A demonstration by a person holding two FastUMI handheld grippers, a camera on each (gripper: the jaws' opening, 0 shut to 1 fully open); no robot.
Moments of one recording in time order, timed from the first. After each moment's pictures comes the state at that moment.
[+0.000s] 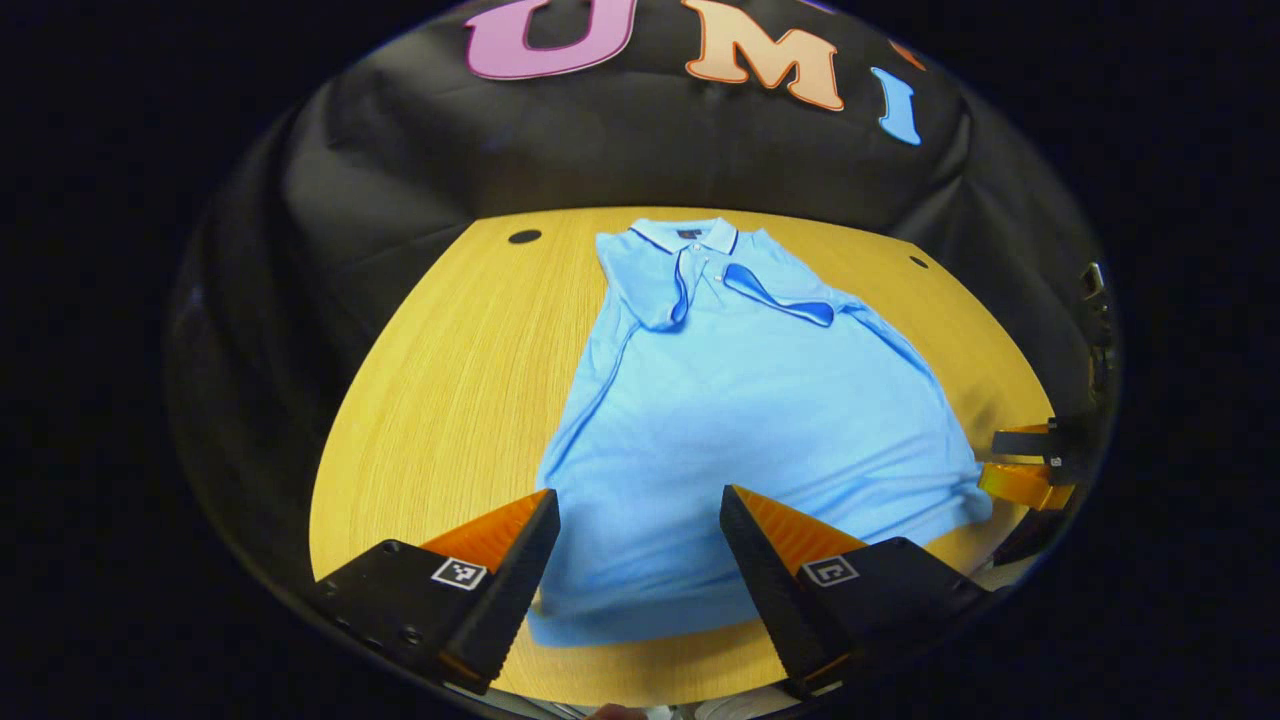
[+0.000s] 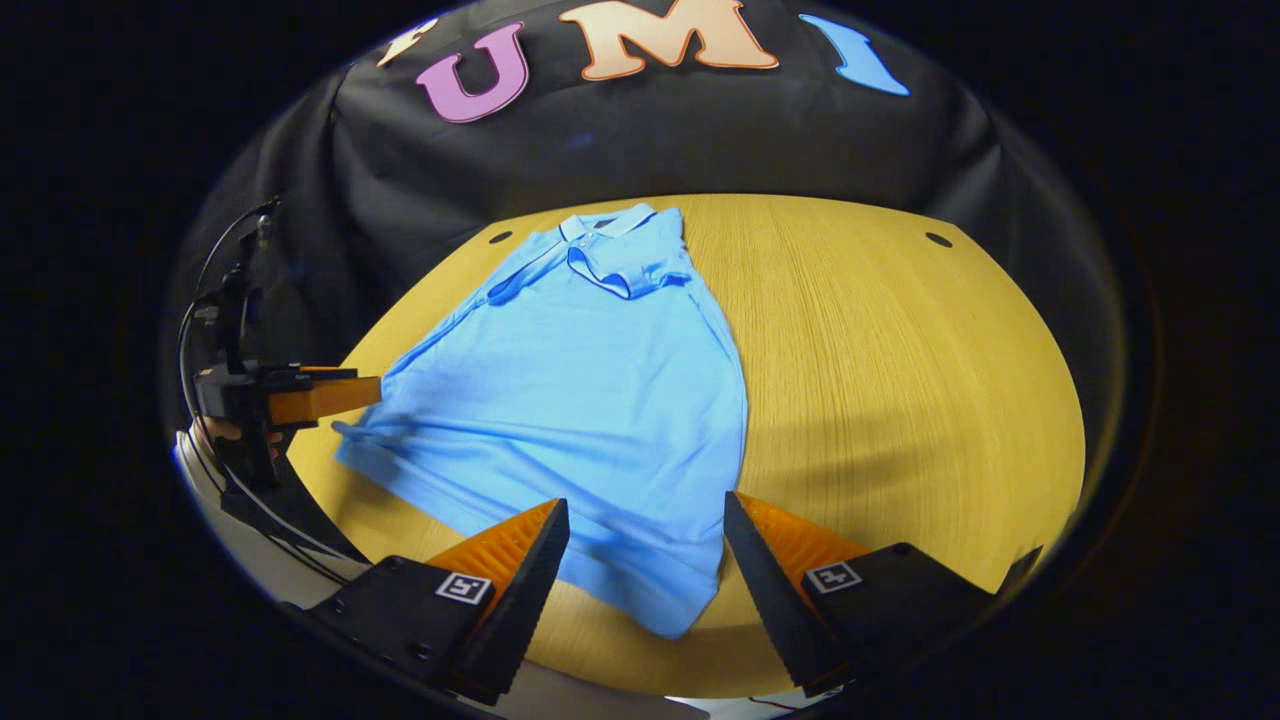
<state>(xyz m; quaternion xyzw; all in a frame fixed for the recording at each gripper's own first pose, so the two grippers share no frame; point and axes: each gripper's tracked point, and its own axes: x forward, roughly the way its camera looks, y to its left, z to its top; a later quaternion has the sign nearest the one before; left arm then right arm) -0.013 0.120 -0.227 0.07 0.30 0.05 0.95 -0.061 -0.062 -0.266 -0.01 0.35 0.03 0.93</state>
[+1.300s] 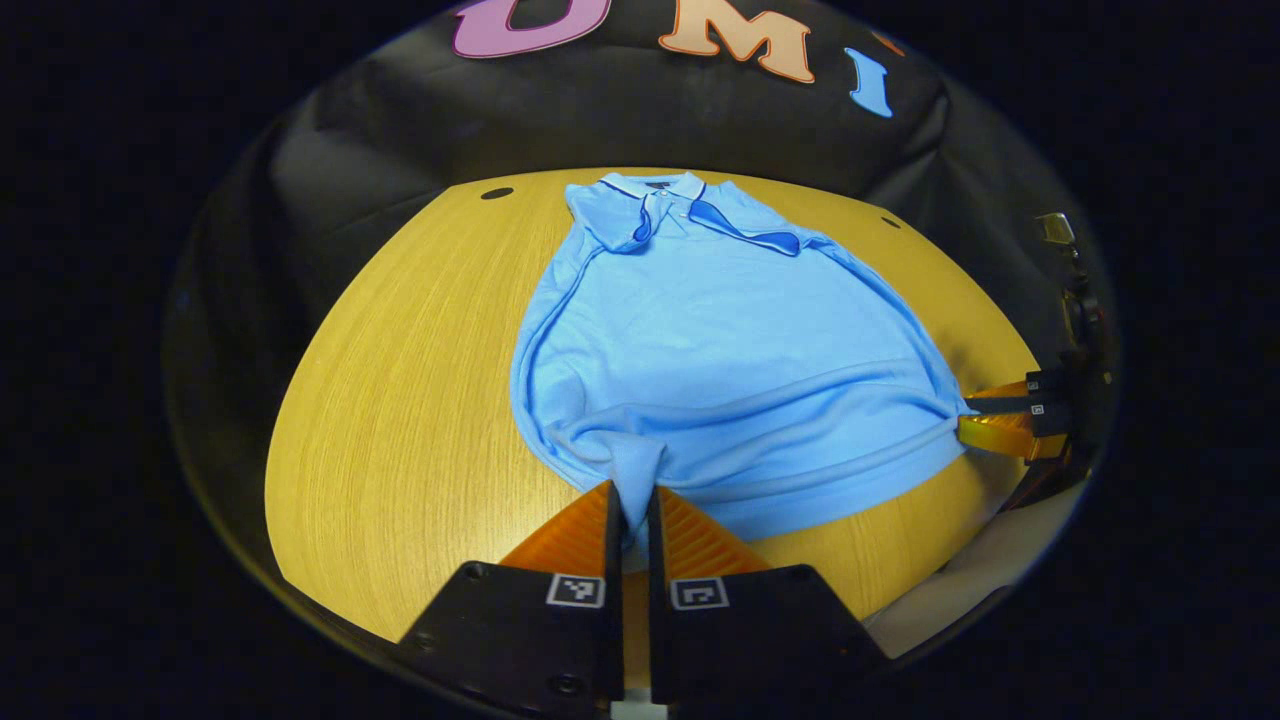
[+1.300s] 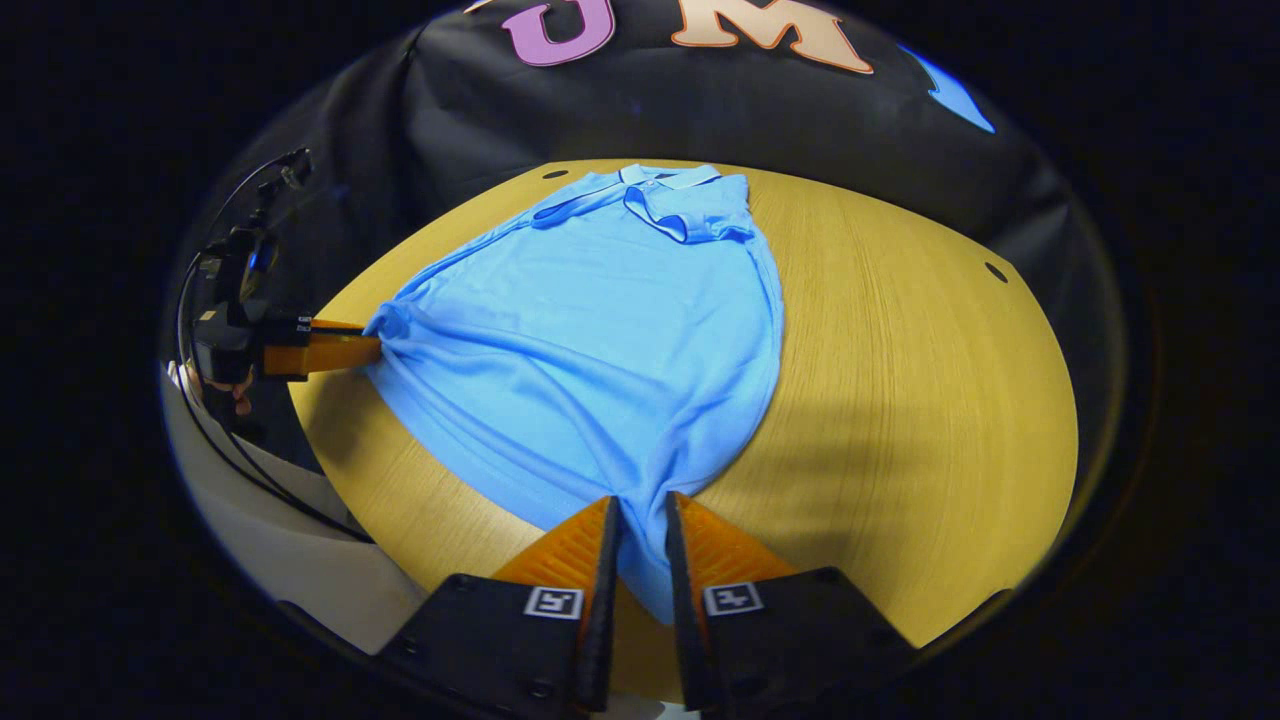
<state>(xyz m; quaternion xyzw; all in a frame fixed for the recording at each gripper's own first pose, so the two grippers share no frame) -0.030 0.101 -0.270 0.07 0.32 0.01 0.95 -0.071 -0.049 -0.294 -0.09 0.38 0.09 0.91</state>
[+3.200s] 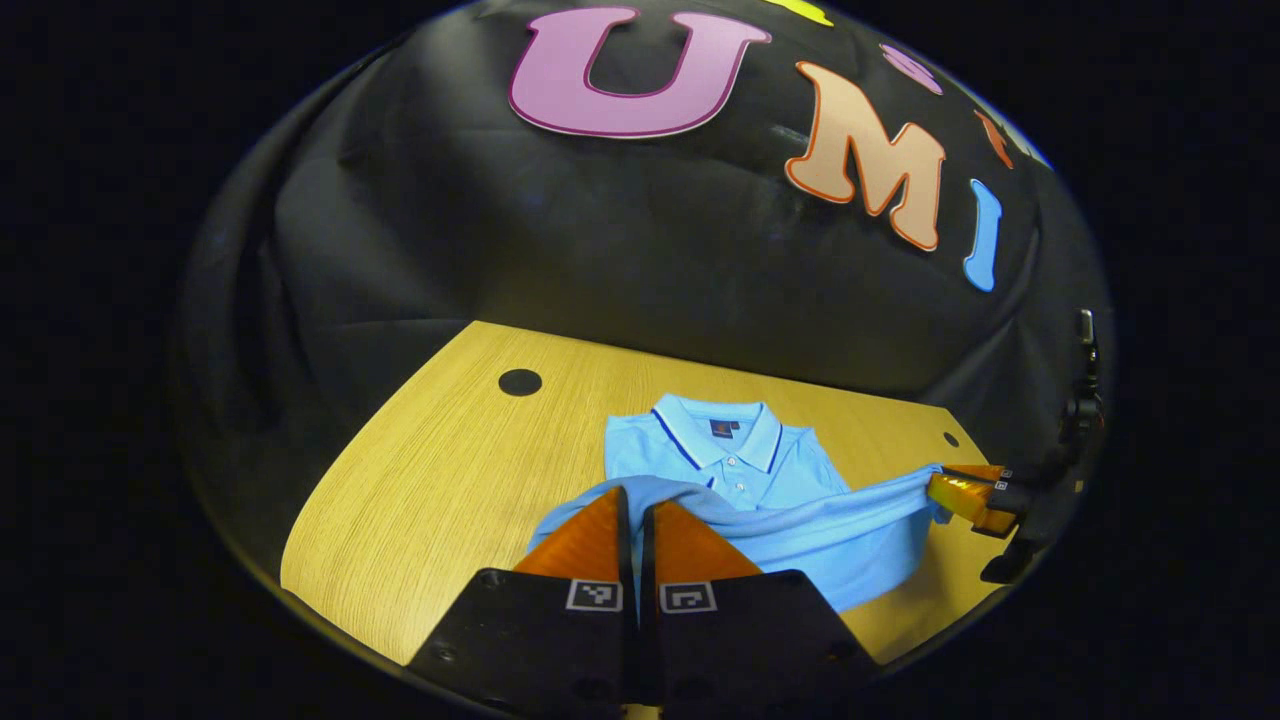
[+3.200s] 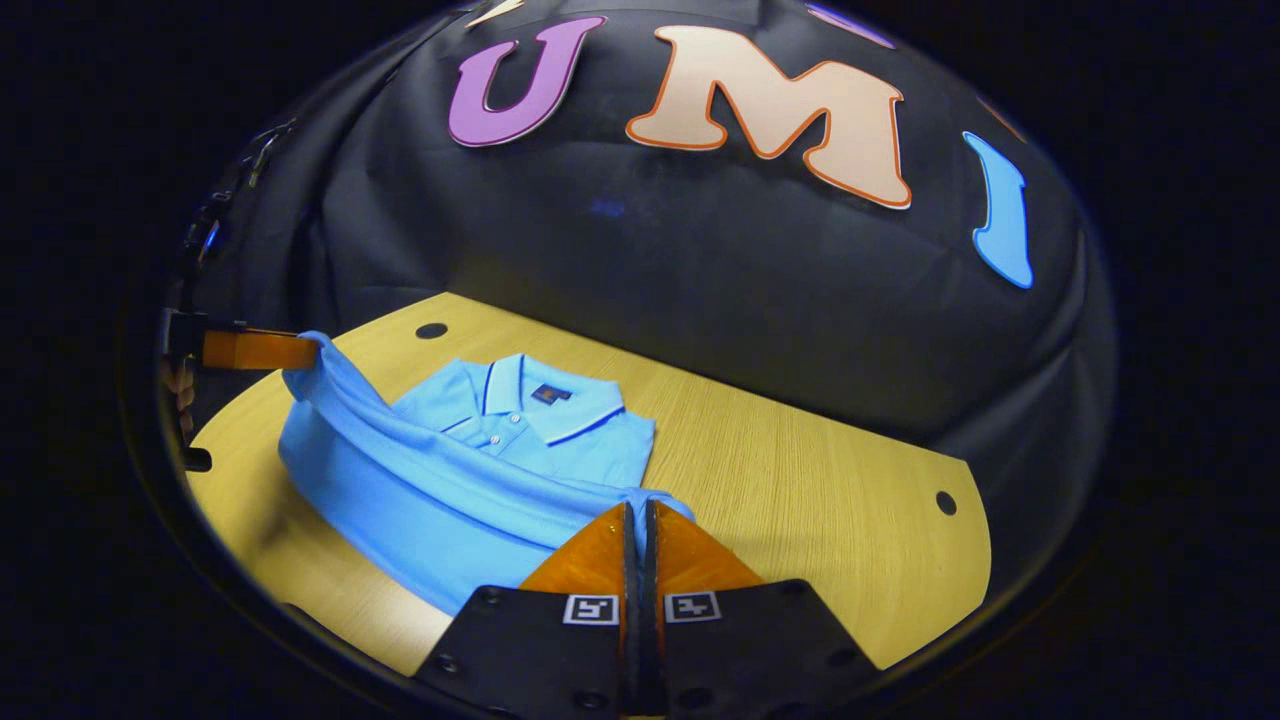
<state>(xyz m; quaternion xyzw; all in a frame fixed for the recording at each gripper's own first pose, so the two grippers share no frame) 0.236 0.133 -0.076 -0.02 0.13 0.06 0.99 0.260 -0.061 -0.127 -0.17 0.17 0.00 0.97</state>
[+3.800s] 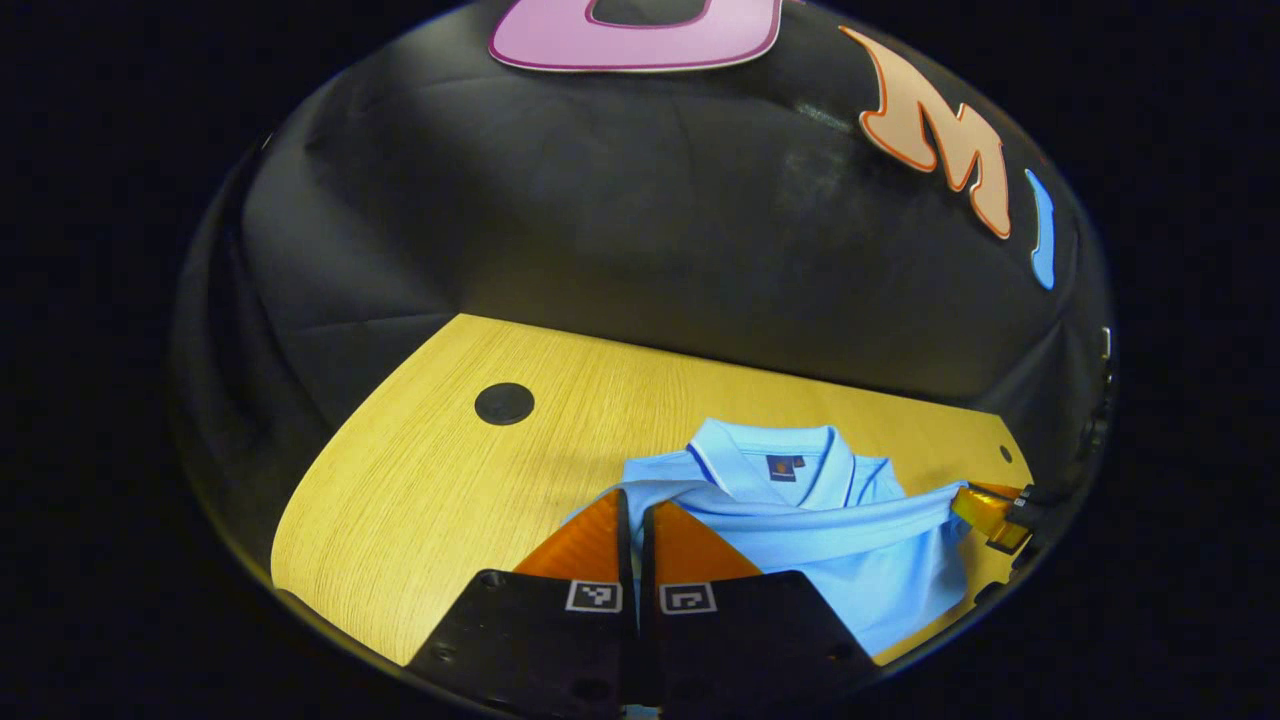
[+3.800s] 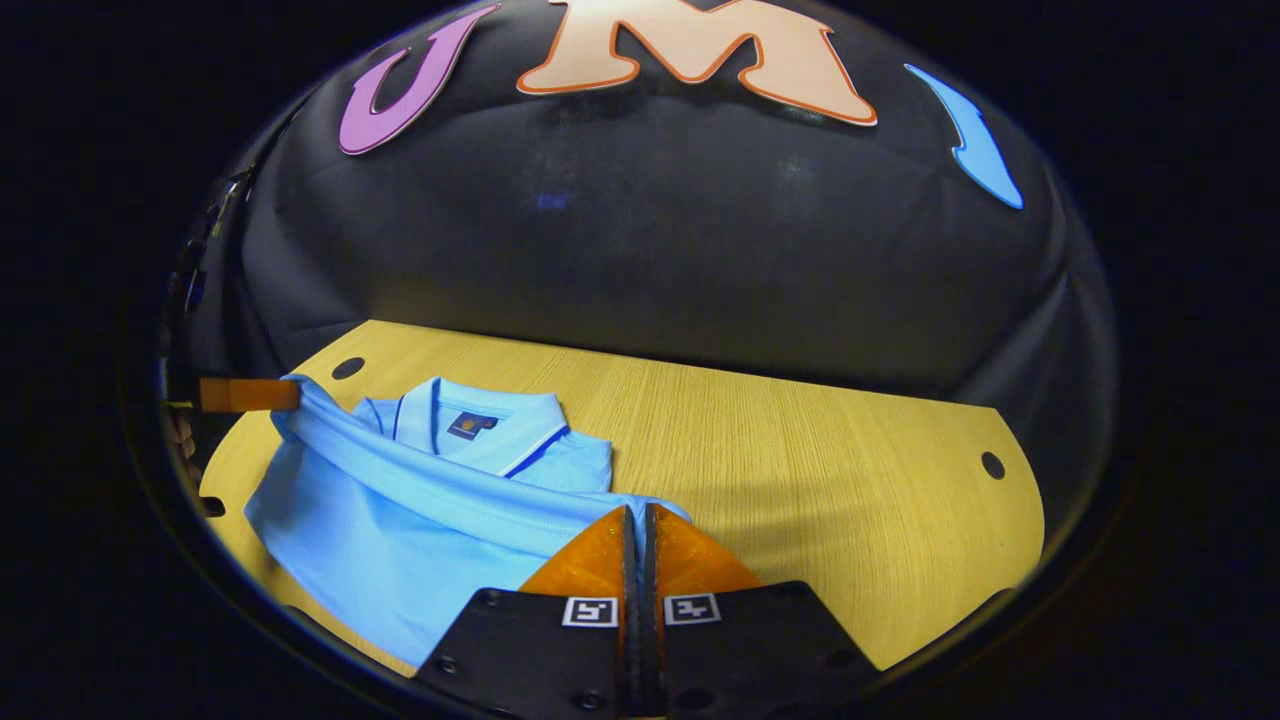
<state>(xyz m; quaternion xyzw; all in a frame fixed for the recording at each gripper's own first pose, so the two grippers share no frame) 0.327 0.169 -0.102 0.00 0.18 0.10 0.98 0.332 -0.088 -0.164 -0.09 0.19 -0.05 0.98</state>
